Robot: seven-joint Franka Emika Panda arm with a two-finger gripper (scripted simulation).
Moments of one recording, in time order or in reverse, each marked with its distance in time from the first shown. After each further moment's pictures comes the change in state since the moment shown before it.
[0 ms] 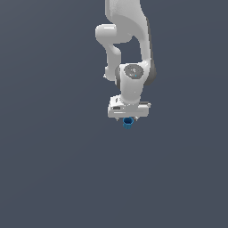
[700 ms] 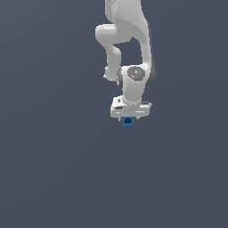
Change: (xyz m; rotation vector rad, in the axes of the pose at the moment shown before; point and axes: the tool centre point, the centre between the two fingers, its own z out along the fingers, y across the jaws) arm -0.016 -0.013 0.017 0.001 -0.002 -0.010
